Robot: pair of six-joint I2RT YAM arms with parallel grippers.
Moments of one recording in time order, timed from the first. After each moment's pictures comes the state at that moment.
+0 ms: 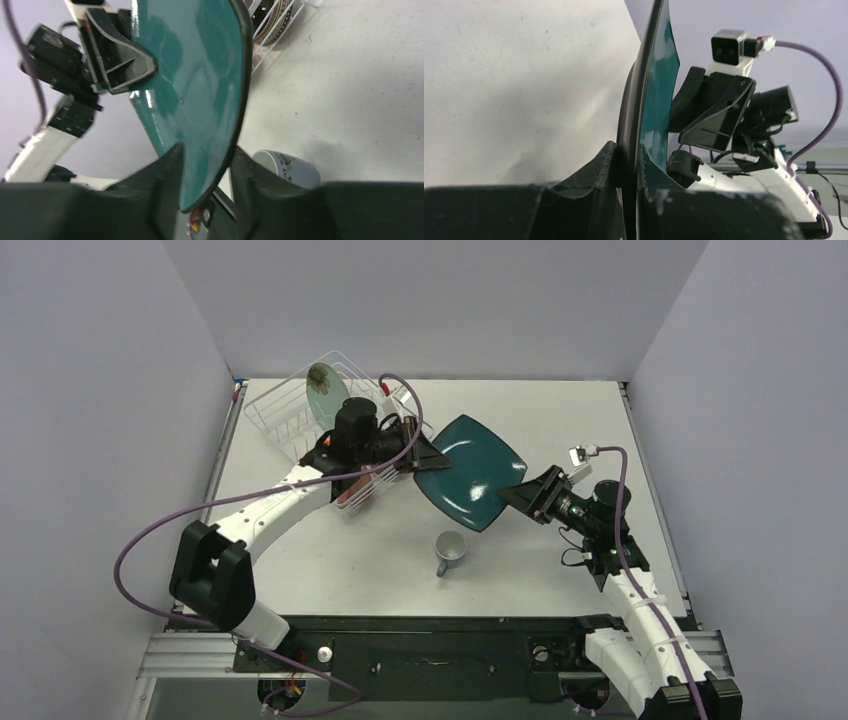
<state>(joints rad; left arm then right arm) -0.56 1.56 1.18 0.07 0.63 -0.89 0.09 0.81 0.45 0.19 -0.72 1.01</state>
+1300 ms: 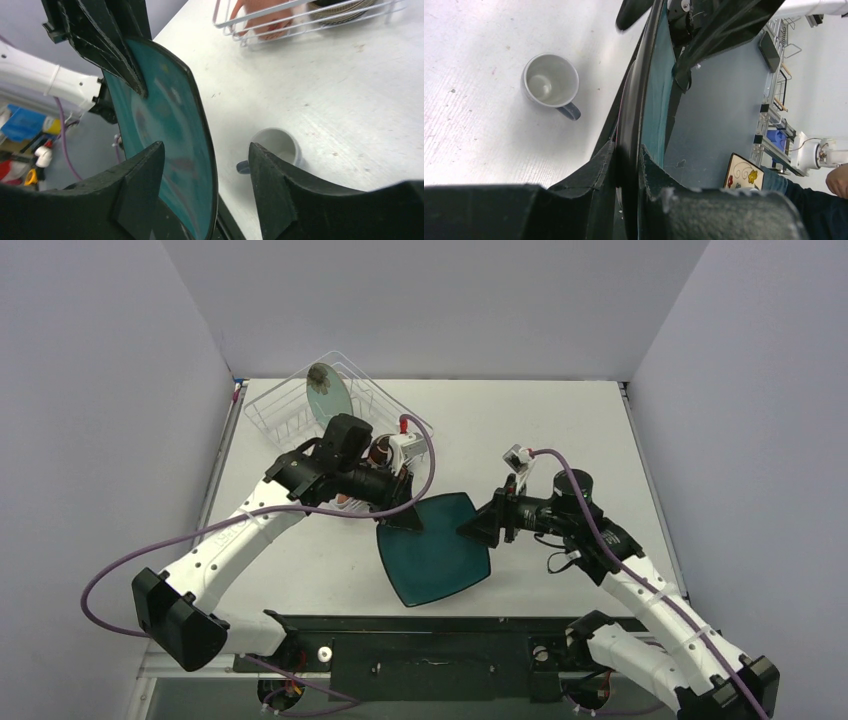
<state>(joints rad) -0.64 1.32 1.32 -0.79 0.77 -0.12 0.48 0.82 0.75 -0.23 -0.67 0.40</state>
